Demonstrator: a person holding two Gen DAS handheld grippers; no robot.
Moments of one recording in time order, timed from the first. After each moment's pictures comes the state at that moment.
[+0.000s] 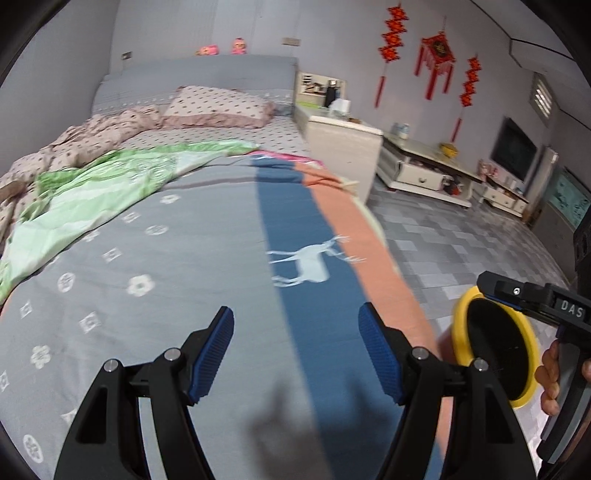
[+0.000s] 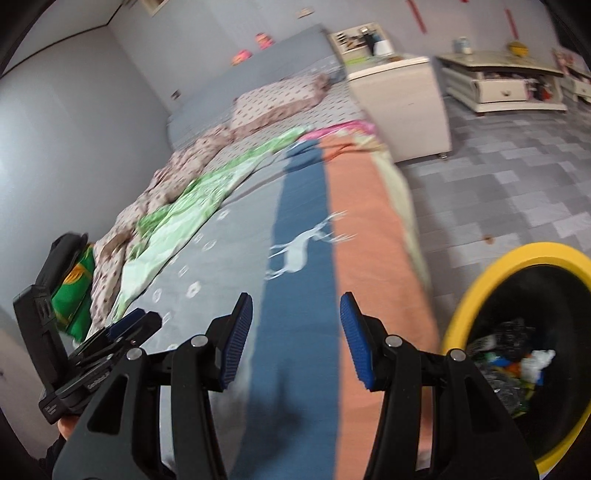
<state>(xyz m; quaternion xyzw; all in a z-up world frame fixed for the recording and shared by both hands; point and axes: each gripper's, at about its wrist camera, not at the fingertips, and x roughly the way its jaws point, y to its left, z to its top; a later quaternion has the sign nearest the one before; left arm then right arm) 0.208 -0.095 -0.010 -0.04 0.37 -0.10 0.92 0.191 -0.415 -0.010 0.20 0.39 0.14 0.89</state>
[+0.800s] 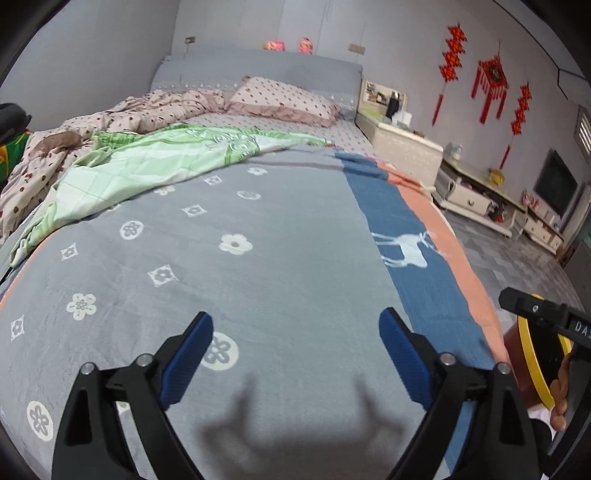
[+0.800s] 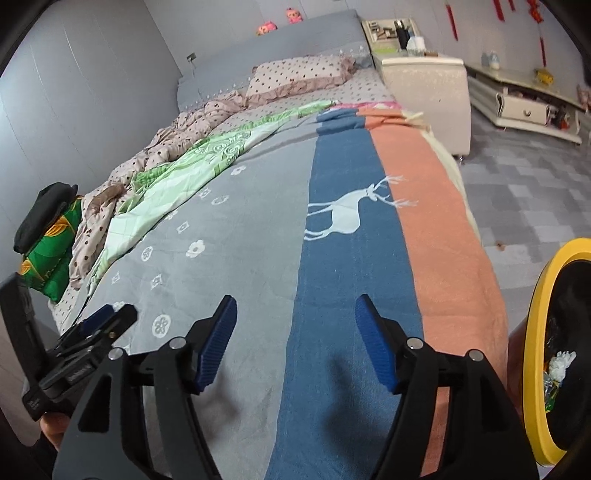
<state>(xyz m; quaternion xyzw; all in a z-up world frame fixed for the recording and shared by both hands) 0.184 0.012 -0.062 -0.08 0.36 -0.01 0.93 0.194 -0.299 -0.058 0.12 0.40 0.14 0.90</state>
